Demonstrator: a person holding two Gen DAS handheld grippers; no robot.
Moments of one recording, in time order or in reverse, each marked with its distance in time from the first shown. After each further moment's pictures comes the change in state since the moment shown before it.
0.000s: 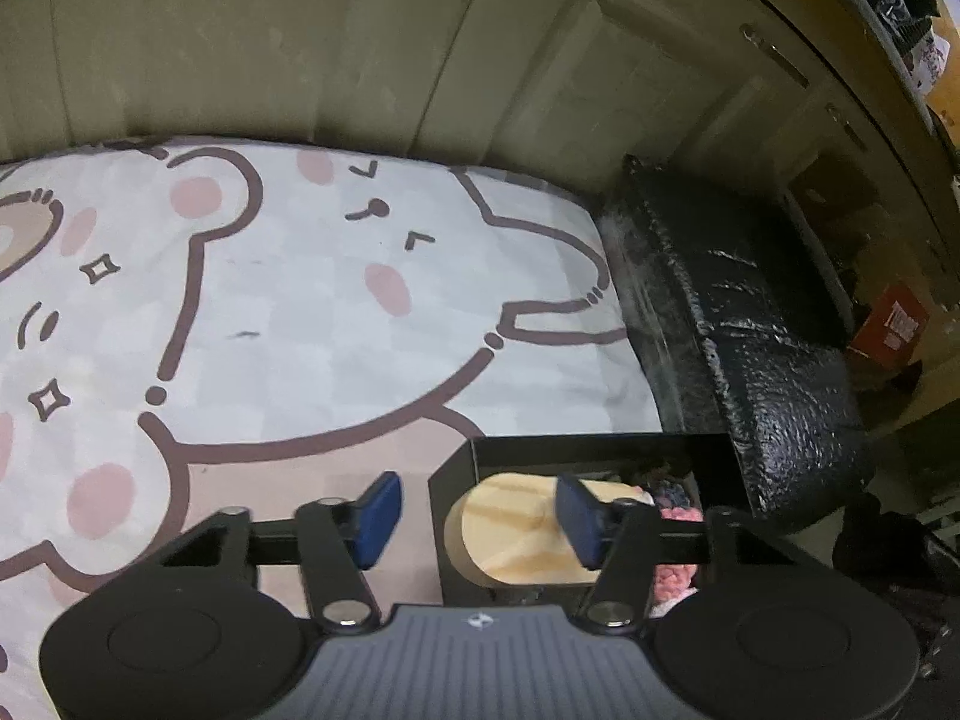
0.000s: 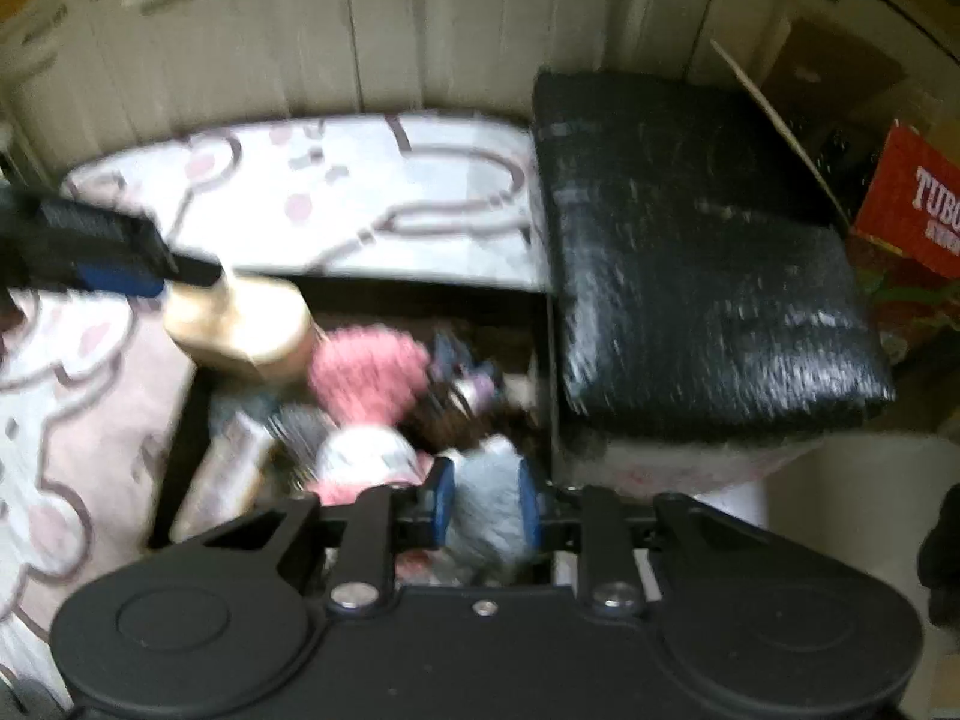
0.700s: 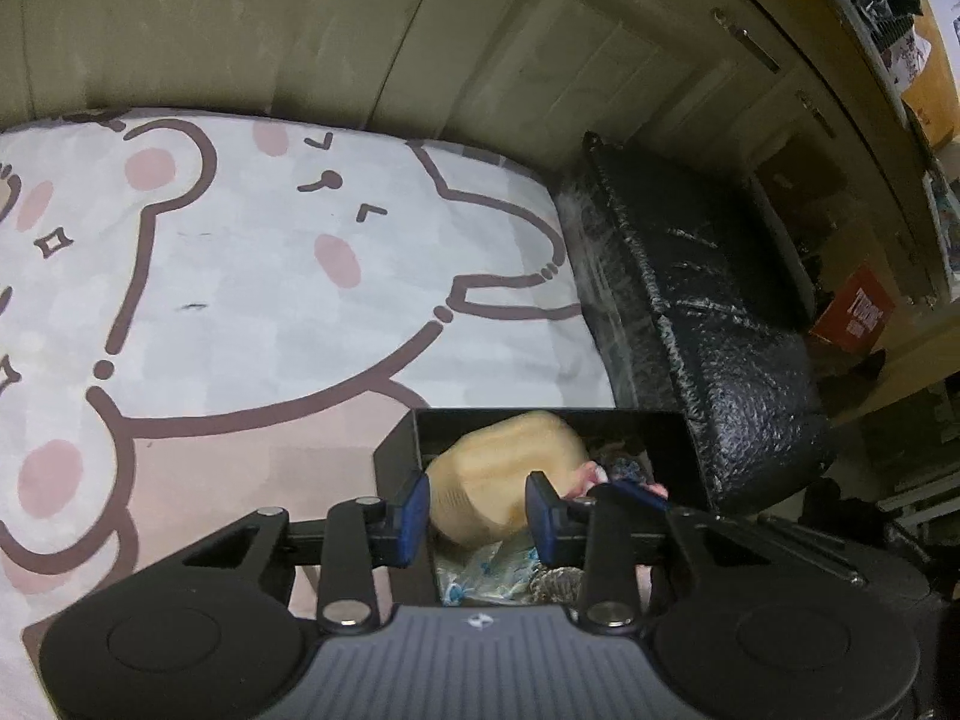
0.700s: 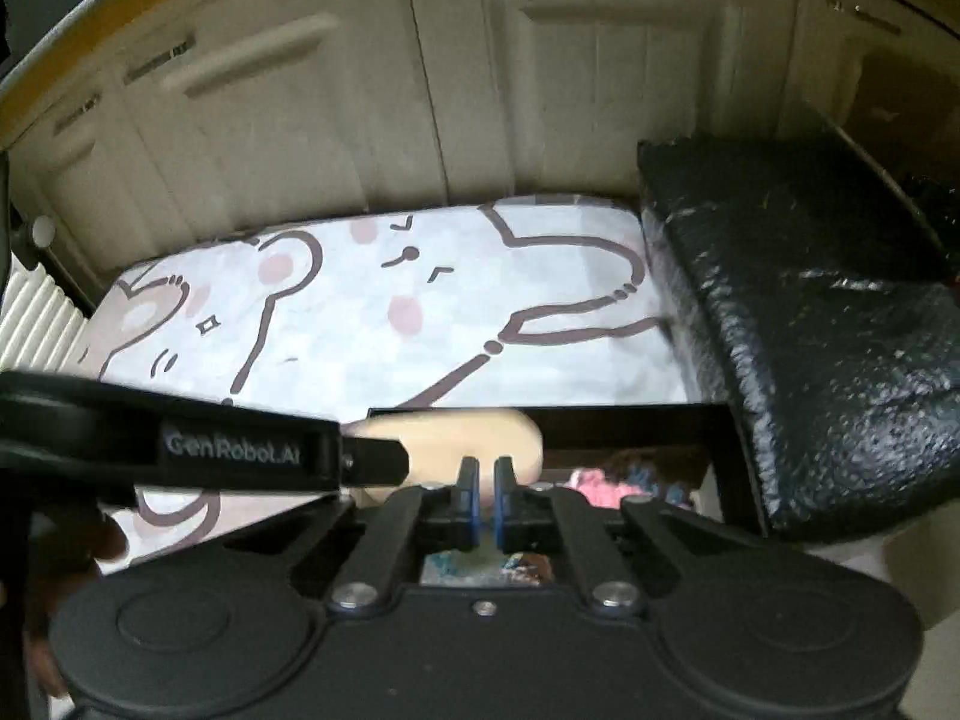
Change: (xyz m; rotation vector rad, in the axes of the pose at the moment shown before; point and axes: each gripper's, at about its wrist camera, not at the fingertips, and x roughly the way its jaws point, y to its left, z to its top) left arm 0.004 -0.007 -0.004 -0.016 0.036 -0.097; right arm 0.029 0.068 0.035 0.075 -0.125 0.102
